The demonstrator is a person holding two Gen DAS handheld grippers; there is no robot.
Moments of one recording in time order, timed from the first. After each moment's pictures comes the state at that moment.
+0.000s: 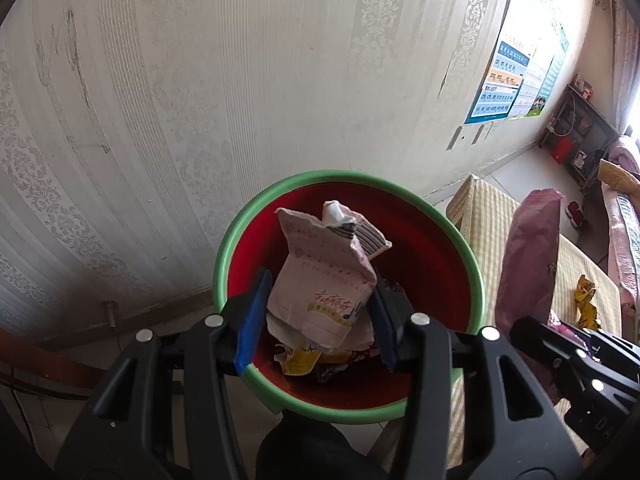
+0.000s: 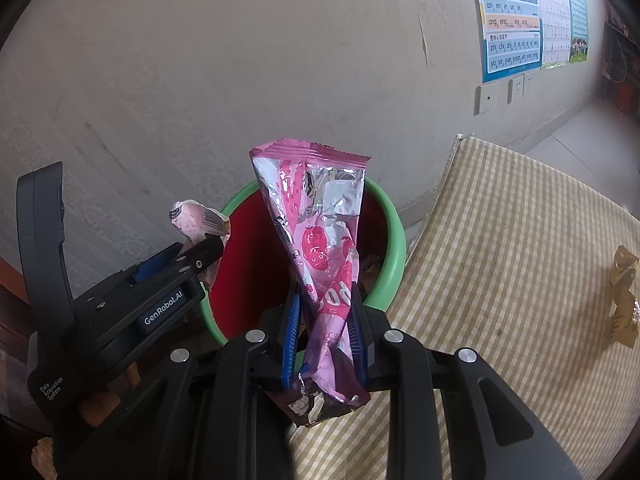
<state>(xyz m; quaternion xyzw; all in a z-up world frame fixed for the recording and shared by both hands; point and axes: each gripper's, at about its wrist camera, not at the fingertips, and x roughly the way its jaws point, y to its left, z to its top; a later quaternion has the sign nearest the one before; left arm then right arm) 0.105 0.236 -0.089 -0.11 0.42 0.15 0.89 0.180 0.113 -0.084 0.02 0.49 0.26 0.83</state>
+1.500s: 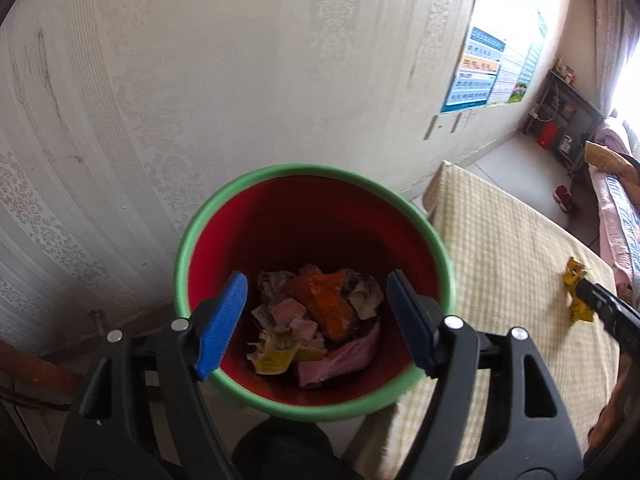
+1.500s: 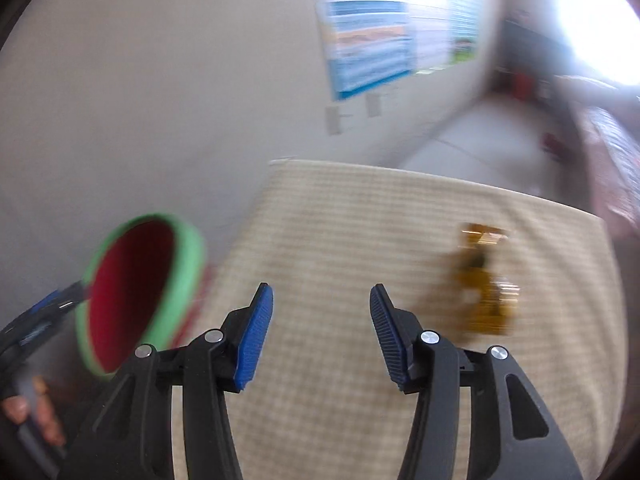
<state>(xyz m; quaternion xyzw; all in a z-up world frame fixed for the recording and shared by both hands) 0.109 0.198 -0.092 -0.09 0.42 0.11 0.90 0.182 -0.046 -0.100 0.03 0.45 0.06 0.89</state>
